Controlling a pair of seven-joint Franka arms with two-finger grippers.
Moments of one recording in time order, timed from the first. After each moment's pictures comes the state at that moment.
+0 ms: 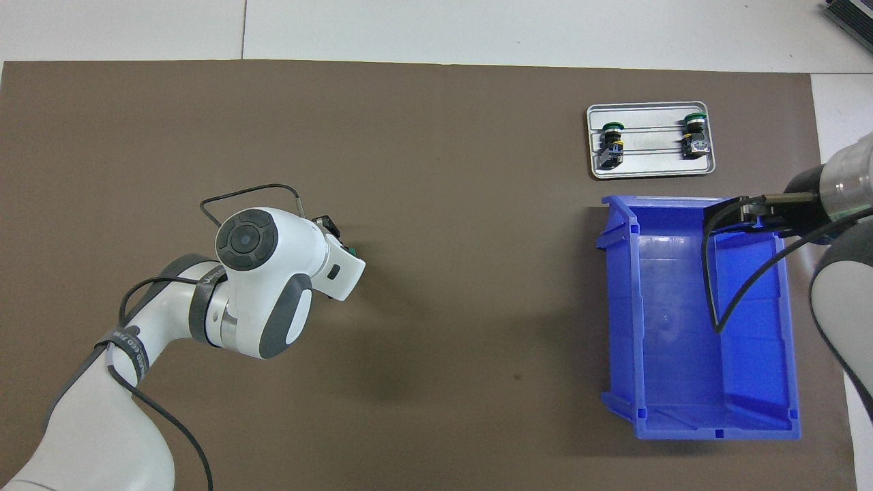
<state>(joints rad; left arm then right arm) -0.44 0.25 -0.03 -2.11 -0.18 2.48 1.05 0.03 -0.03 0.02 -1.70 -0.01 1.67 0.09</state>
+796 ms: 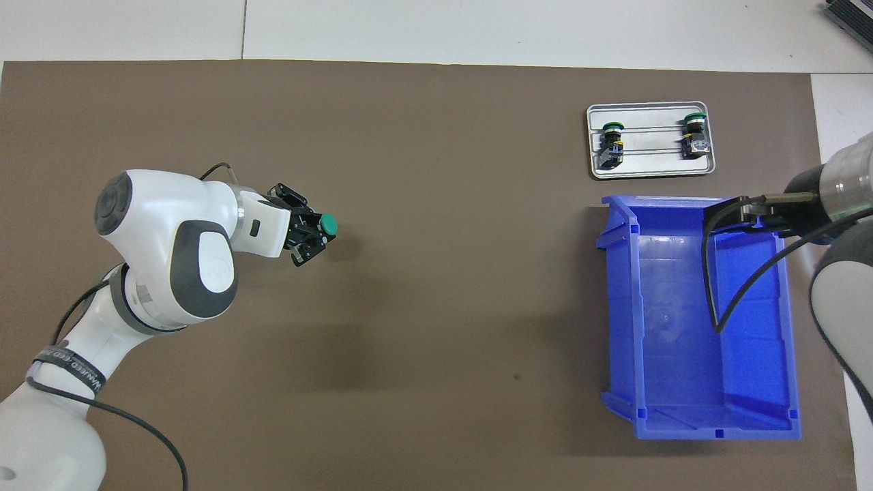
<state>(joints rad) -0.26 0.21 -0.03 -2.05 -0.70 2.36 1.38 0.03 -0.03 0.02 -1.70 -0.01 1.67 0.09</state>
